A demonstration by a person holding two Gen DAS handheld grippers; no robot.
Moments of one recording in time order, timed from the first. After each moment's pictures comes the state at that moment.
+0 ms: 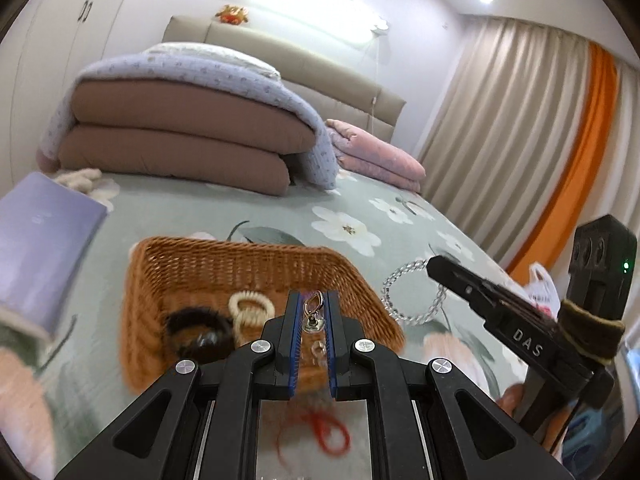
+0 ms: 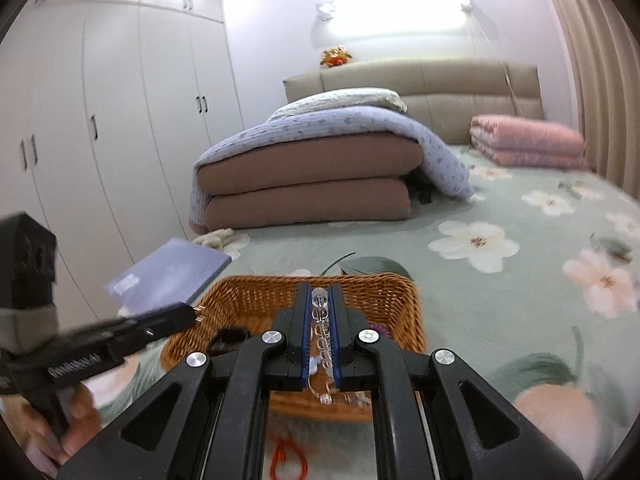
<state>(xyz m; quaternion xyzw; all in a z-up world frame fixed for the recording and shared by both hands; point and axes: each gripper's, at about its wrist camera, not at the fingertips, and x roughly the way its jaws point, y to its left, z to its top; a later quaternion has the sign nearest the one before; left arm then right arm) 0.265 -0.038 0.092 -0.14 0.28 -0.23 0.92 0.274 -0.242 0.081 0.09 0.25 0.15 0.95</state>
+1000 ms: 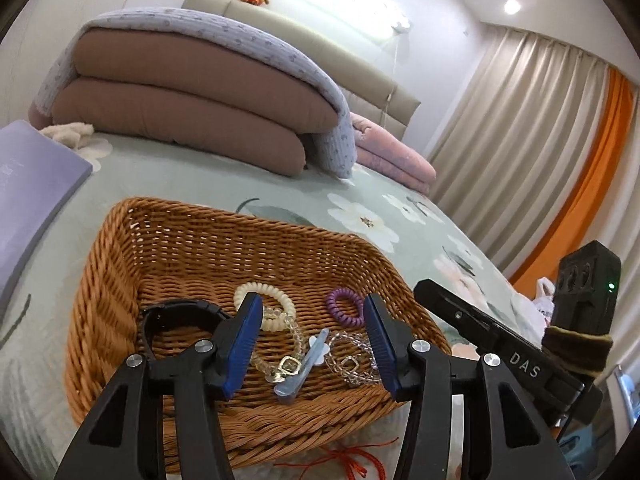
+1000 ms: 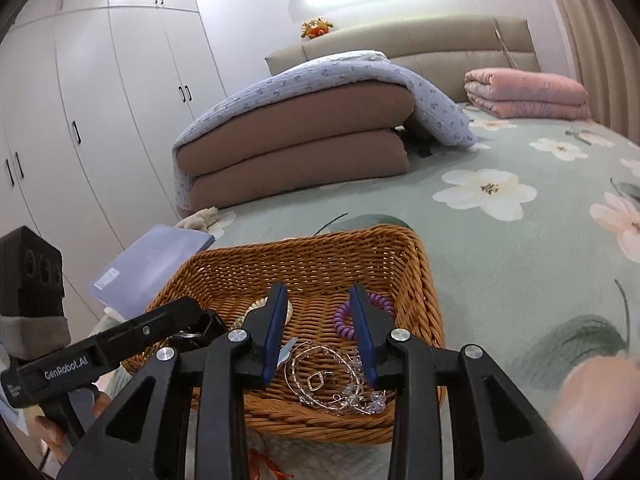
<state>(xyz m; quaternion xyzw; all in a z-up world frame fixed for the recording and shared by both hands) 0.305 -0.036 0.033 -0.17 0.30 -0.22 0.91 0.304 -0.250 0.018 0.12 0.28 0.15 0.94</state>
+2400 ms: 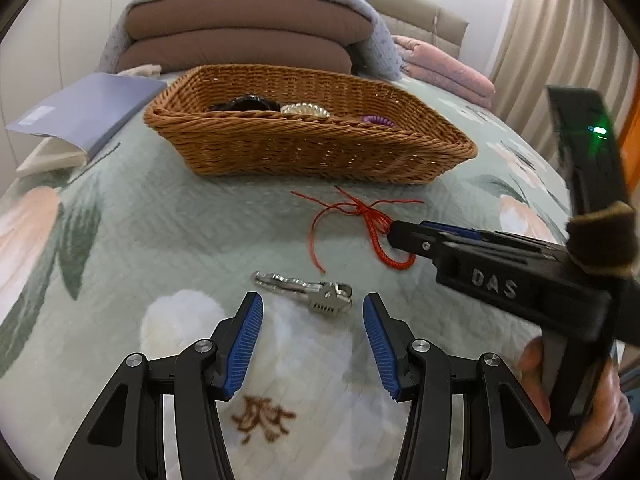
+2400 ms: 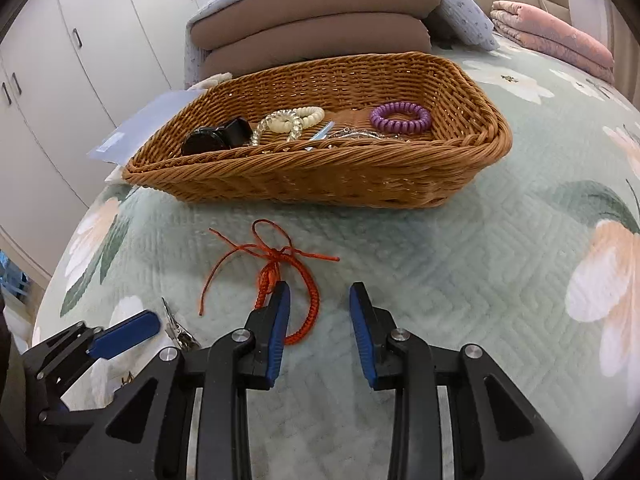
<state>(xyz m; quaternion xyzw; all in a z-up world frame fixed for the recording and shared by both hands) 0.171 -0.071 -0.024 -0.06 0.42 -0.10 0.90 0.235 -0.214 -0.057 0.06 0.45 0.18 0.87</state>
